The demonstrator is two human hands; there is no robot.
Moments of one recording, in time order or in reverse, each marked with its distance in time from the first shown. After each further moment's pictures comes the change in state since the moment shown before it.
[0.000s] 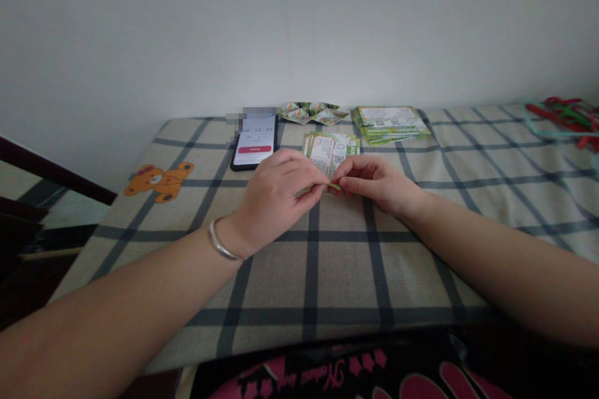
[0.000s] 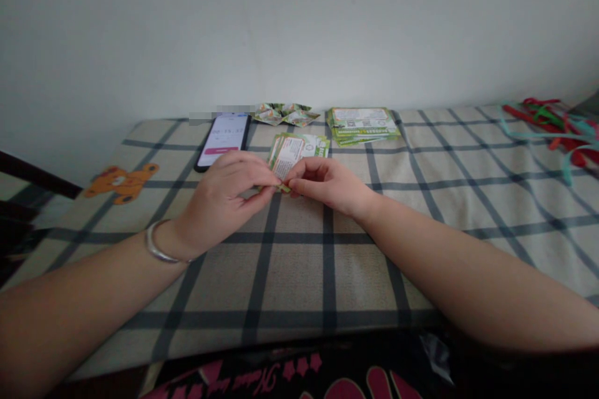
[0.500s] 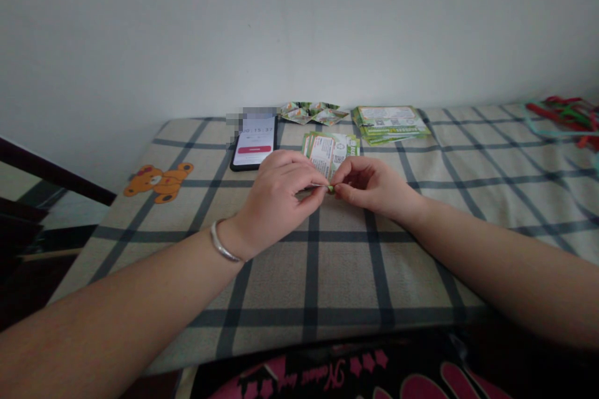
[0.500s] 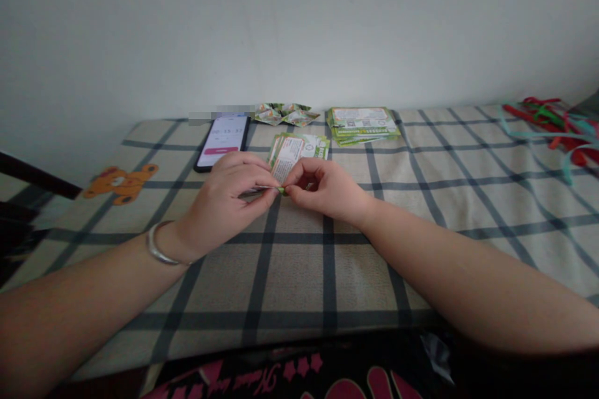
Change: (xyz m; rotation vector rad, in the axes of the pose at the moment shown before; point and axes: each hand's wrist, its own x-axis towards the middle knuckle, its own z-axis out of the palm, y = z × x) left_hand -0.001 0.003 0.003 0.004 0.014 -0.076; right_hand -0.003 0.001 0.008 -0.252 0.083 -0.090
